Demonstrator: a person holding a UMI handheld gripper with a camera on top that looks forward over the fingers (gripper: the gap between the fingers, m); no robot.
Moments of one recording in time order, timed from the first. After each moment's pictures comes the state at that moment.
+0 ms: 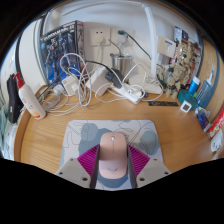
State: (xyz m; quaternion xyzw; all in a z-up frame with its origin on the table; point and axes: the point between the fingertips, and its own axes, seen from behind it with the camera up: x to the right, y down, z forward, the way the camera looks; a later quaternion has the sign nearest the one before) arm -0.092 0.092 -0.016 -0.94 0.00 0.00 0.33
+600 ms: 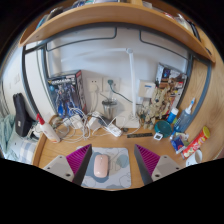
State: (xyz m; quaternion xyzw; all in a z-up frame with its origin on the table) arm -0.040 0.077 0.195 -0.91 0.00 0.00 0.41
